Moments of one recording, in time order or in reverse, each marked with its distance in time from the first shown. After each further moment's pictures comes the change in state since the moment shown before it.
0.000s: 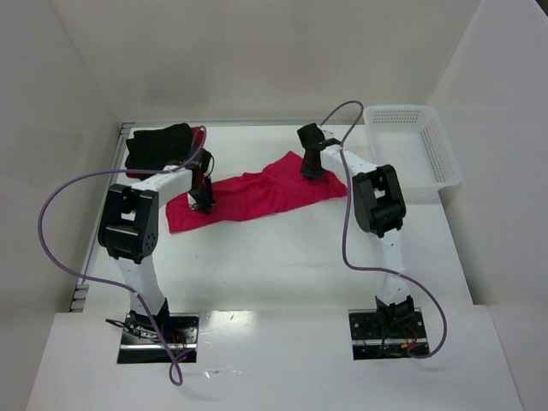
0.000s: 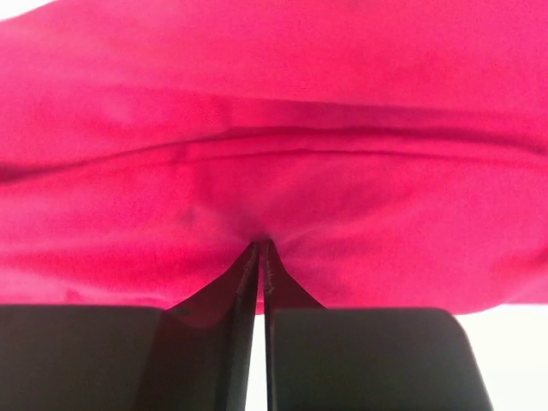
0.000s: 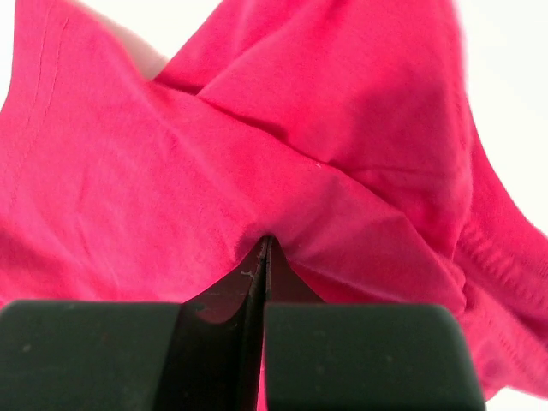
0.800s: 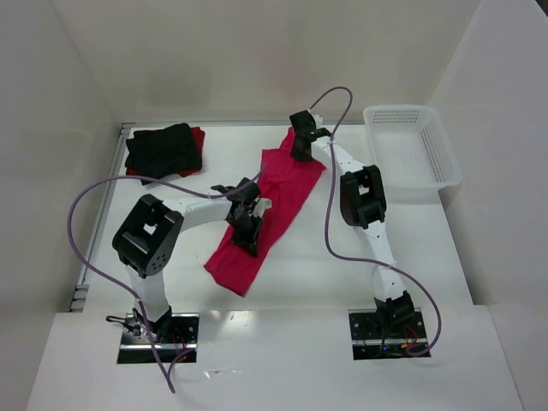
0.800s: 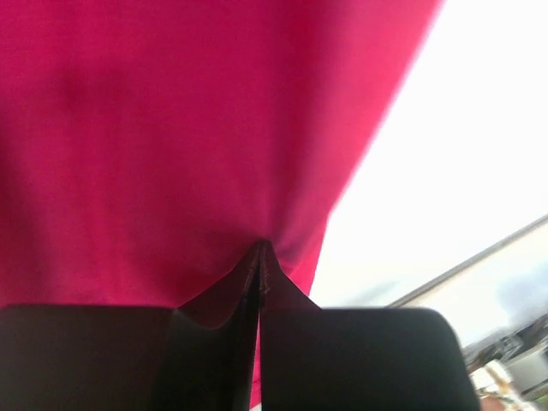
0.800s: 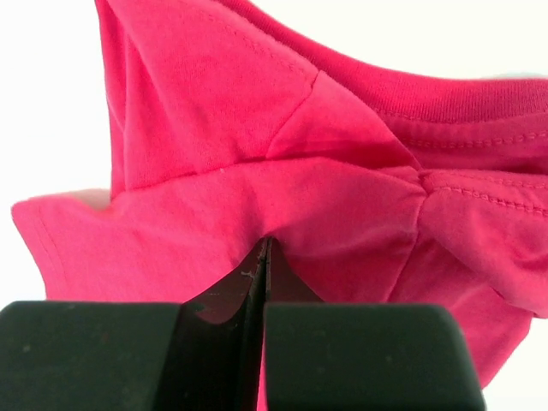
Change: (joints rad) left arm -0.380 -0.050 -0.133 -0.034 0.410 0.084; right arm 0.000 0.292 0.473 -0.015 -0.002 -0.058
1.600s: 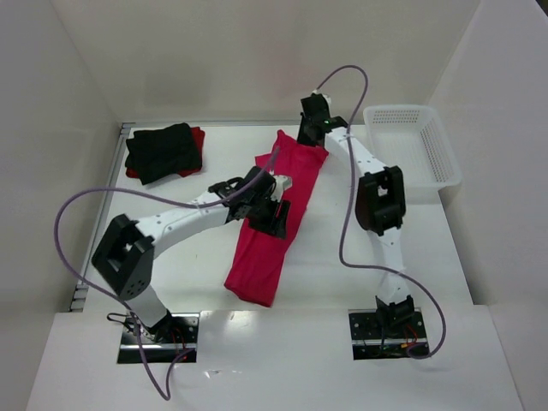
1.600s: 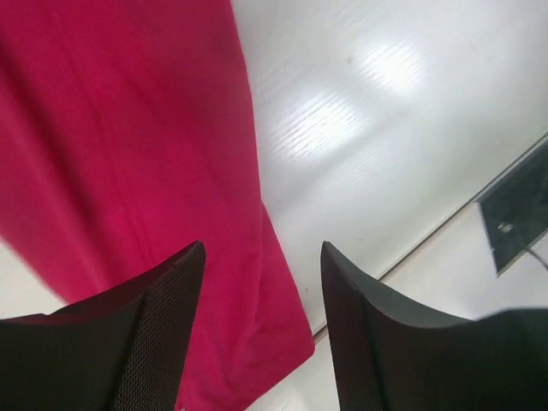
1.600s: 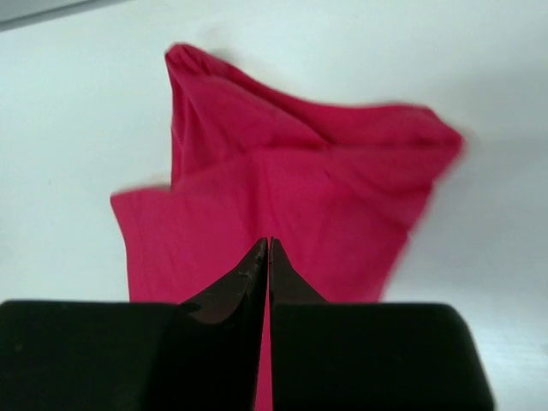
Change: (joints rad) left arm -0.163 -0.172 0.102 0.093 -0.101 -0.047; right arm -0.023 -0.197 -0.078 0.026 -0.072 -0.108
